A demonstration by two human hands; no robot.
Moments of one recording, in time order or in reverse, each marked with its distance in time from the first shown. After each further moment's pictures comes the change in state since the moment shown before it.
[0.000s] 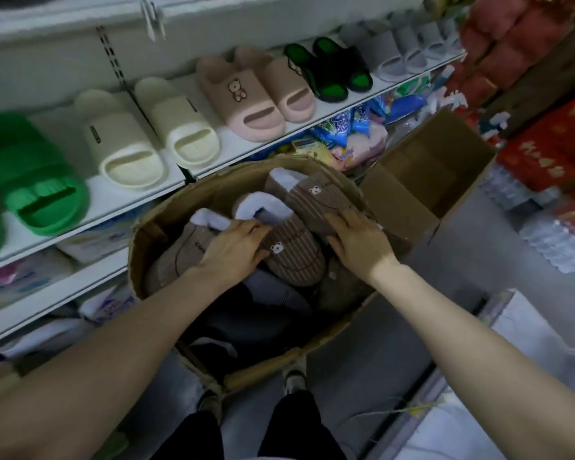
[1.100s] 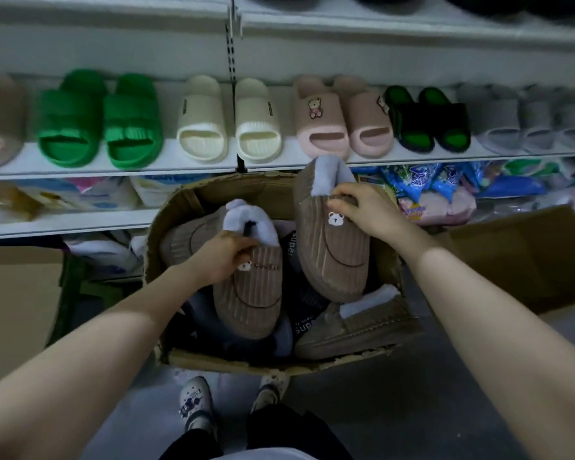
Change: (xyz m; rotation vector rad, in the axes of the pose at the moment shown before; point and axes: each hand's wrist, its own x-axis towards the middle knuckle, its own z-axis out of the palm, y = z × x) left_hand -0.025 0.025 0.012 -0.300 0.033 -0.507; right_hand 0.135 0.029 -0.057 0.490 -0.160 -0.372
